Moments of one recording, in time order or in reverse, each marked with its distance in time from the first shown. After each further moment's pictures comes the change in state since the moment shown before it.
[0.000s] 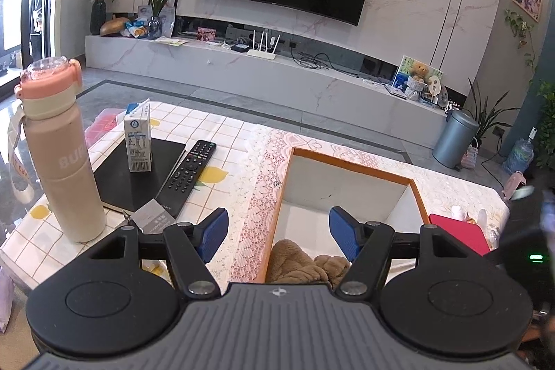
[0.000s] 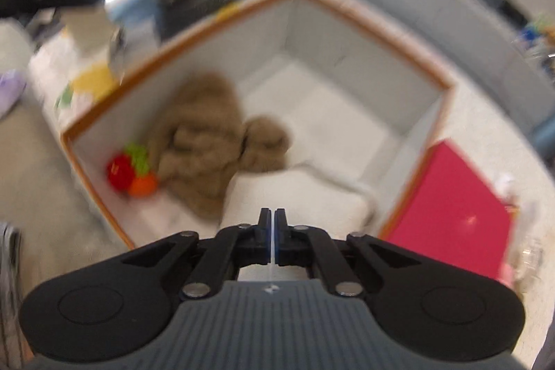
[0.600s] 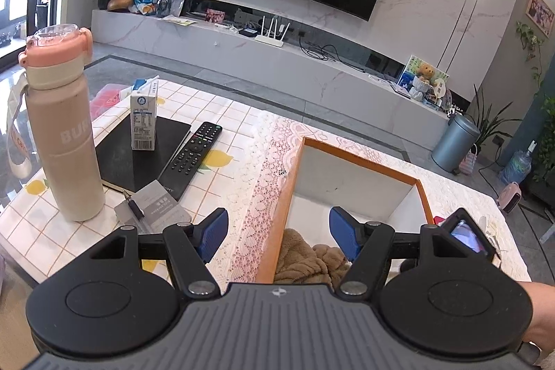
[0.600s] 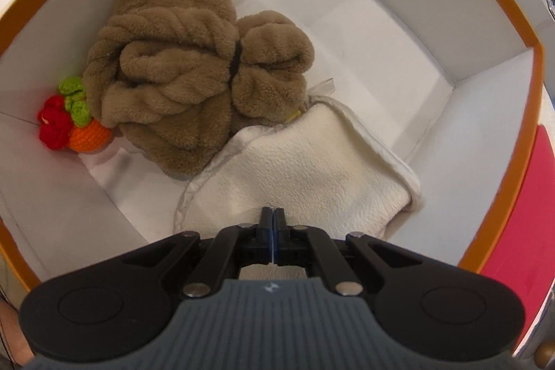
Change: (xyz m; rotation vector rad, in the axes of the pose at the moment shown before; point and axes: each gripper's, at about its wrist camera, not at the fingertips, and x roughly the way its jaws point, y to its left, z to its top) left arm 0.007 0.016 0.000 -0.076 0.041 -0.013; right arm 0.084 0.004 0.008 -0.041 0.276 -0.031
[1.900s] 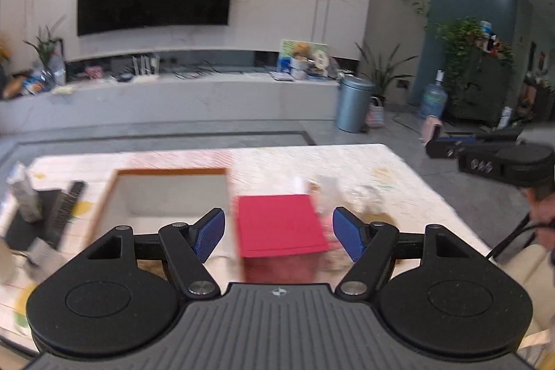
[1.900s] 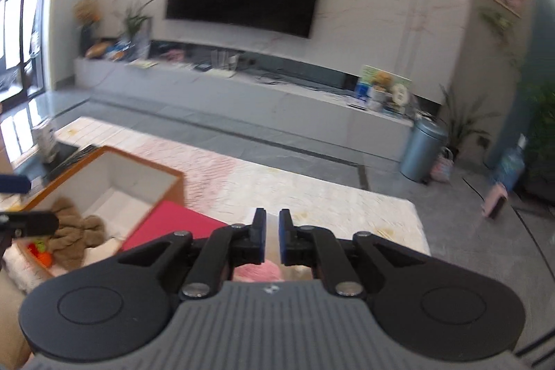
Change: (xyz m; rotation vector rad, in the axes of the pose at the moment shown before) left arm -0.050 -0.214 -0.051 0.370 -0.031 -0.249; right arm -0.228 -0.146 -0.271 0.481 -0.825 -0.352
